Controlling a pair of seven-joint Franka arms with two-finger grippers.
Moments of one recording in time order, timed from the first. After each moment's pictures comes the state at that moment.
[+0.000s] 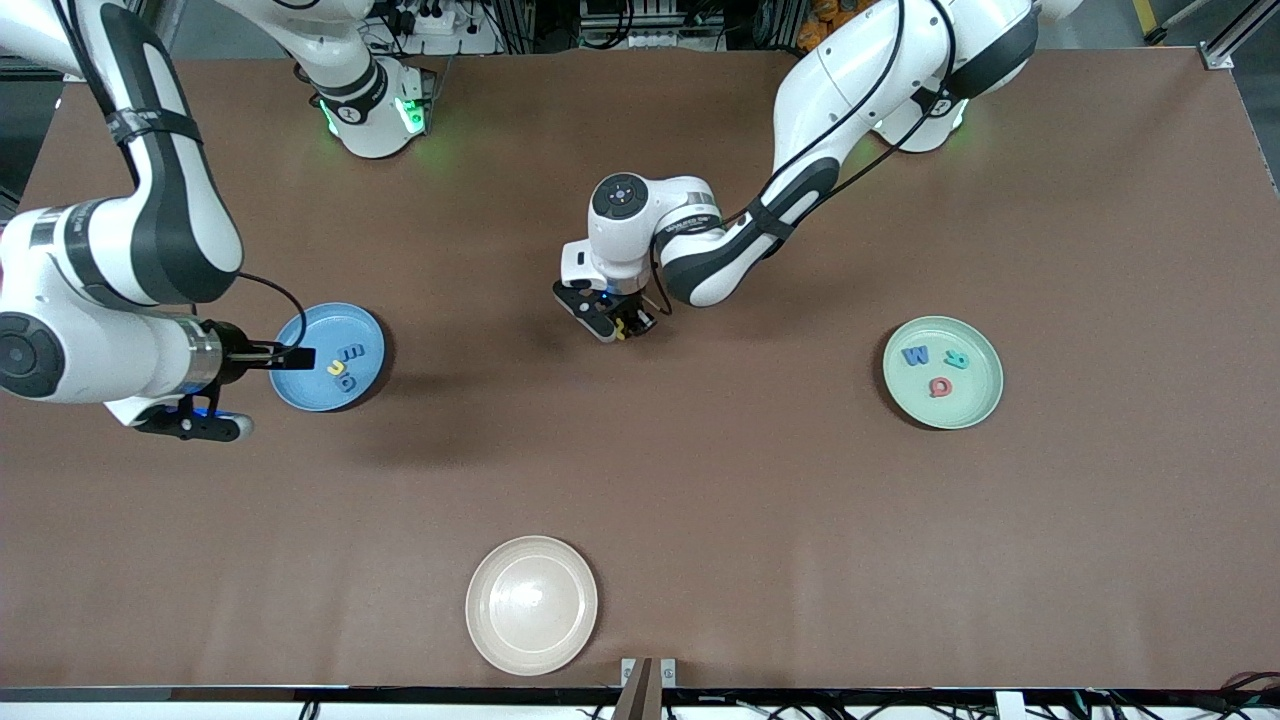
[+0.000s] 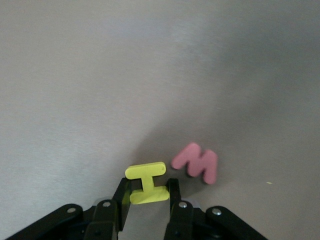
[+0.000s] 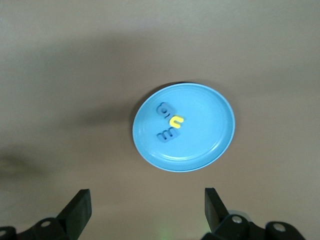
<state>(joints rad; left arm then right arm) -0.47 0.87 -0.54 -1.61 0.64 2.39 -0.54 -0.15 0.37 0.22 -1.58 -0.04 1.61 0.22</state>
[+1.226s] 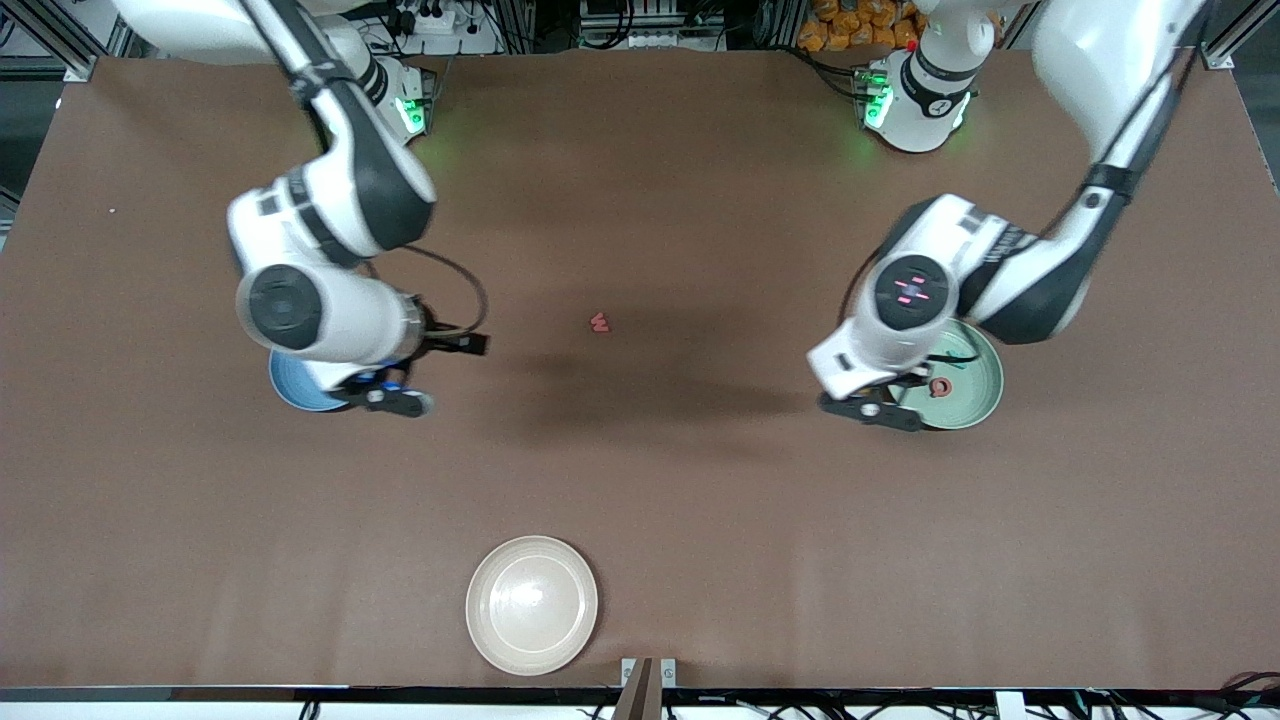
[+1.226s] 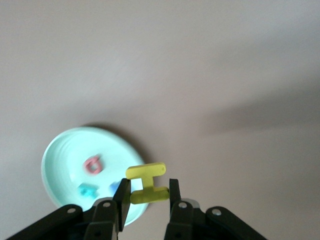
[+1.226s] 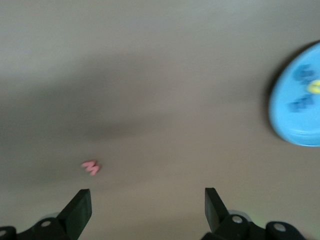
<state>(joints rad) 0.34 0.48 -0.76 -1.81 0.49 1.91 -0.36 0.27 0.44 0.23 -1.58 0.09 1.78 0.63</state>
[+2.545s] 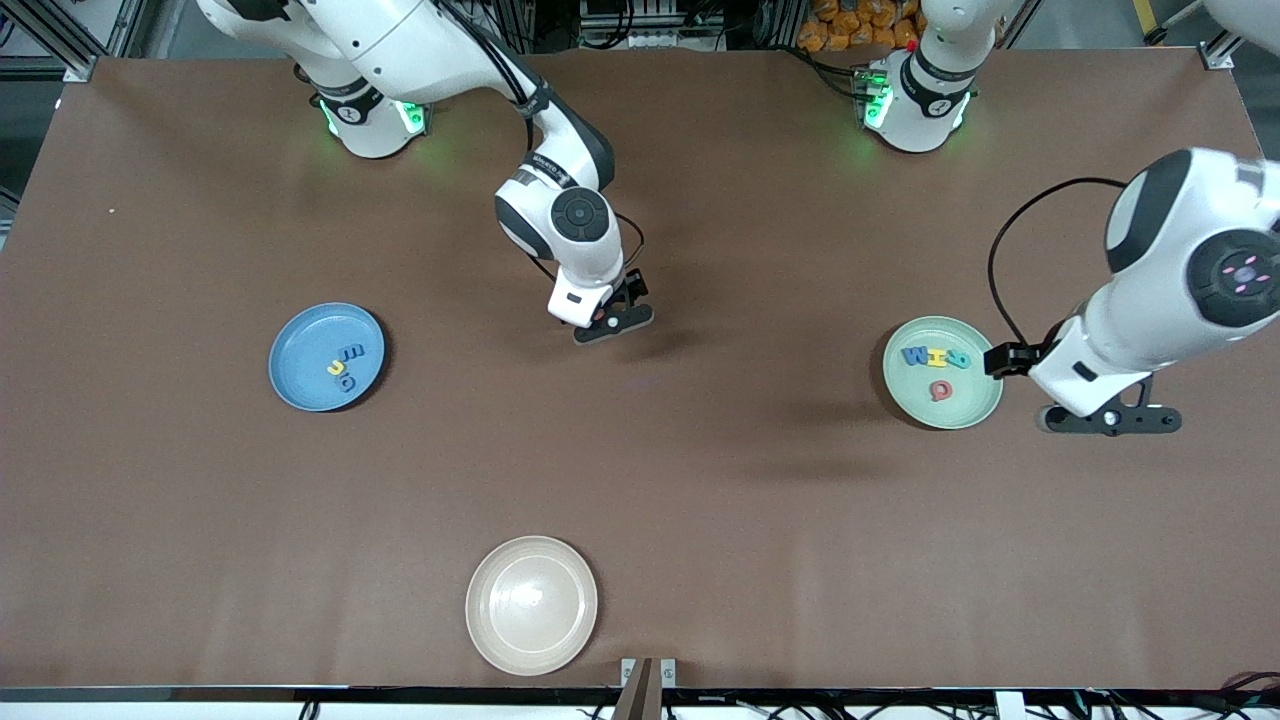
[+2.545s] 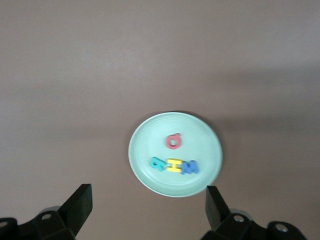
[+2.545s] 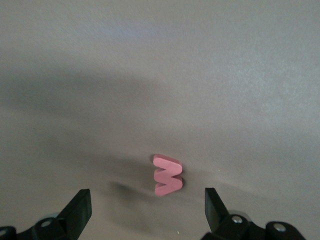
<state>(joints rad) 0.67 0.42 -0.98 -1.57 0.43 1.68 -0.33 0.59 0.58 0.24 -1.91 -0.12 2.43 0.54</state>
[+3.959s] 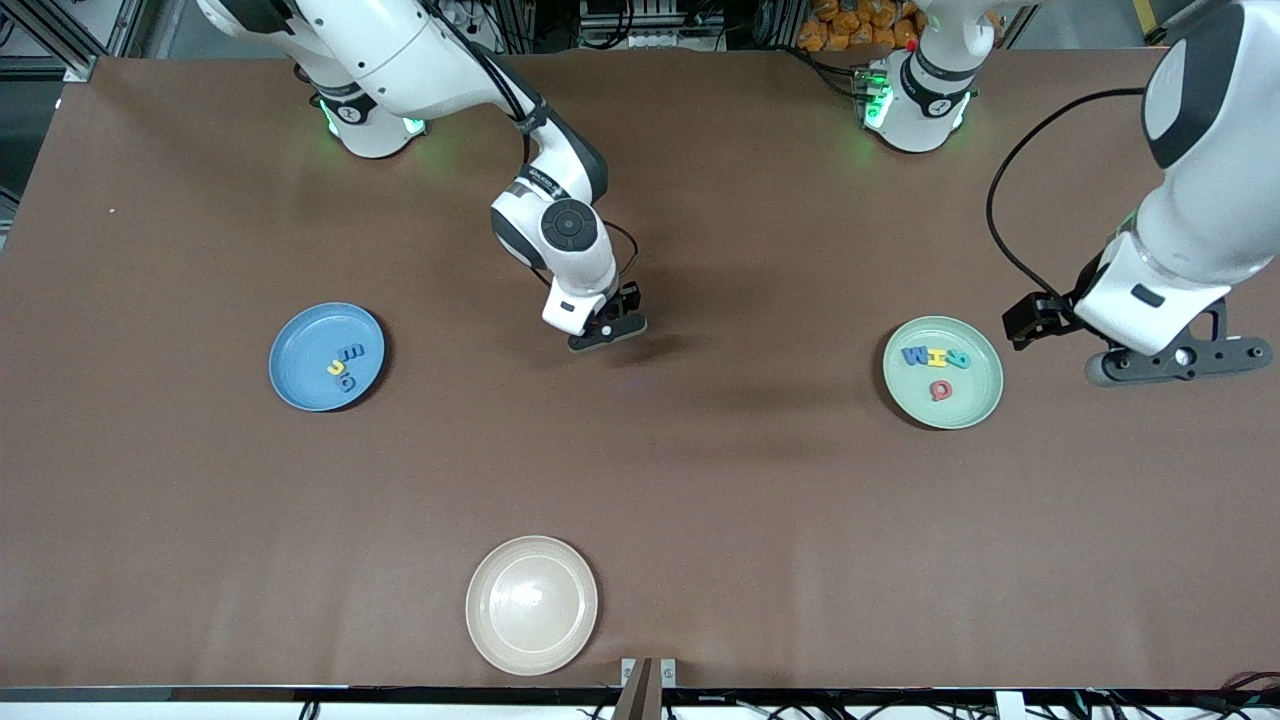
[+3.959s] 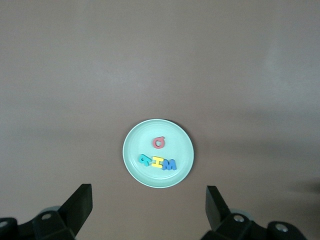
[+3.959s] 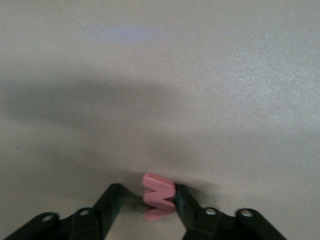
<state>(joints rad) 0.04 0.18 -0.26 -1.46 0.14 1.64 -0.29 0.58 0.62 0.23 -1.92 -0.12 2.53 0.55</state>
